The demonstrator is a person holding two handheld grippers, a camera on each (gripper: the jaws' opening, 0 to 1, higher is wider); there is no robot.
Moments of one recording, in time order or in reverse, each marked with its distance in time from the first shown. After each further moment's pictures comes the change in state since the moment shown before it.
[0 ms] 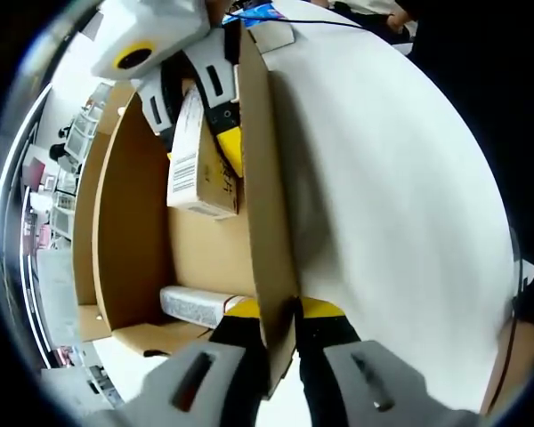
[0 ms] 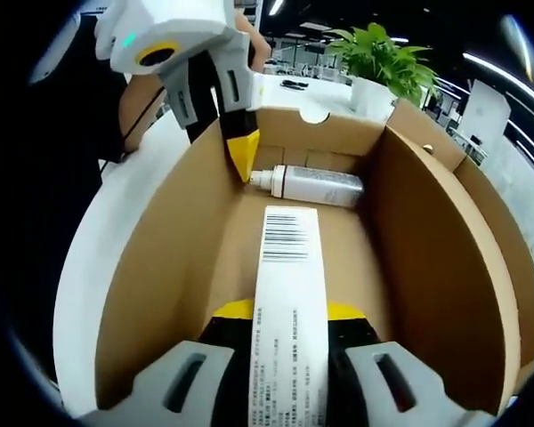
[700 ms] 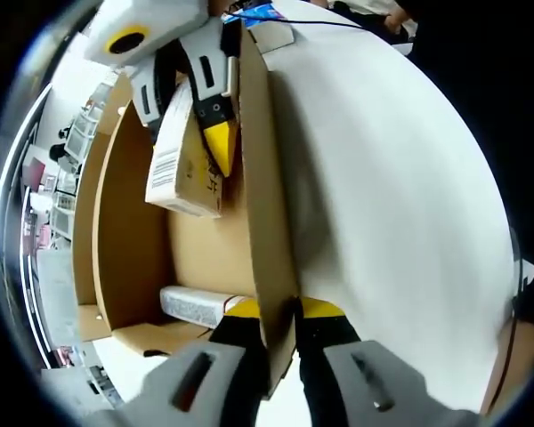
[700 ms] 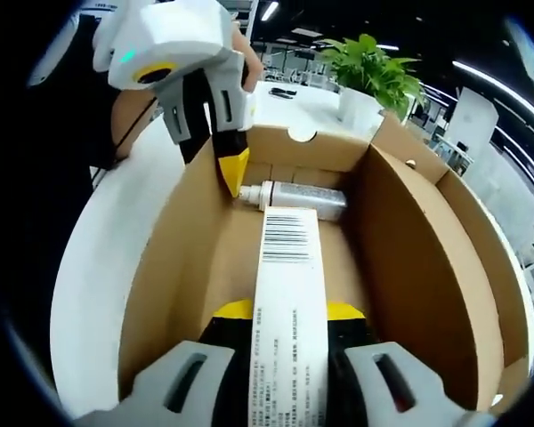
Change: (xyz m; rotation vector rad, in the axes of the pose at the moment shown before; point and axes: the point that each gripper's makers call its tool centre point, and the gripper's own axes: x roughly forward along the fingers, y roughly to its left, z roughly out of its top) left arm 0.000 0.001 -0.001 0.001 -0.001 0.000; right arm -0.014 -0.007 0.017 -0.010 -0.027 -0.088
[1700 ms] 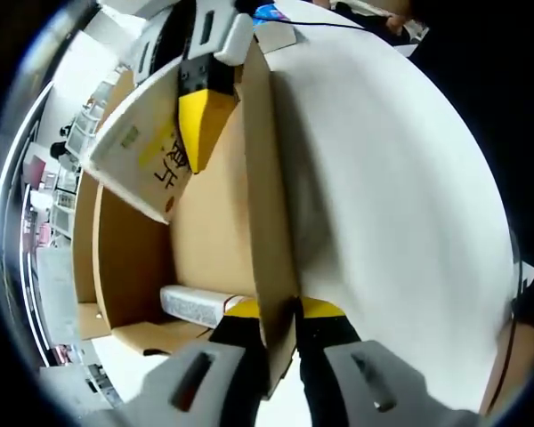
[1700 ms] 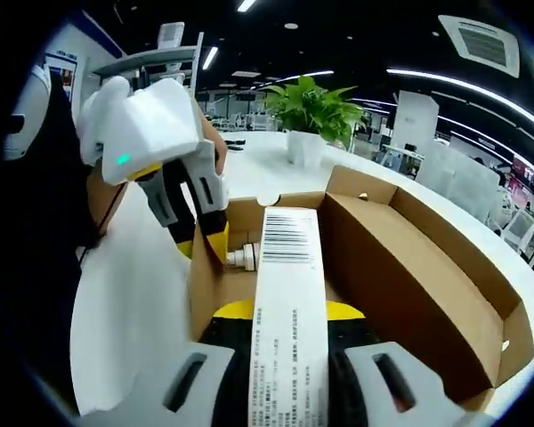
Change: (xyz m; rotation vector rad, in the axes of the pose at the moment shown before) left arm 0.001 0.002 -0.001 -0.009 -0.002 0.000; right arm -0.032 -0.005 0.034 0.251 -0.223 -0.187
